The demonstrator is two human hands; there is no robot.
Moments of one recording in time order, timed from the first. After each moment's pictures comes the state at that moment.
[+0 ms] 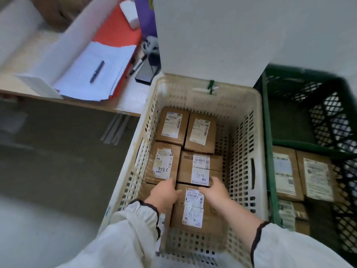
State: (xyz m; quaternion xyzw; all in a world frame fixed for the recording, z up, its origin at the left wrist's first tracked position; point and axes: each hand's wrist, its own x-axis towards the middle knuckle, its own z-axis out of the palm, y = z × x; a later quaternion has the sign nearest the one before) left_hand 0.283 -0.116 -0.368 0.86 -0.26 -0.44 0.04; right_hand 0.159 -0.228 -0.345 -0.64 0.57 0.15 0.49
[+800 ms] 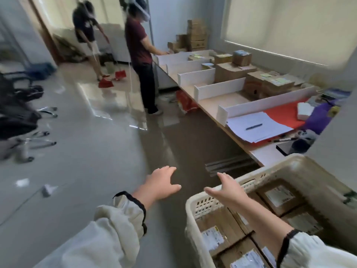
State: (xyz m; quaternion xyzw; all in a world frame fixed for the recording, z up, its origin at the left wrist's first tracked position) left_hand 0.209 0.153 -0.168 0.98 0.03 -0.14 0.14; right_hand 0.218 -0.068 -0.165 -0.95 -0.03 0.17 0.24
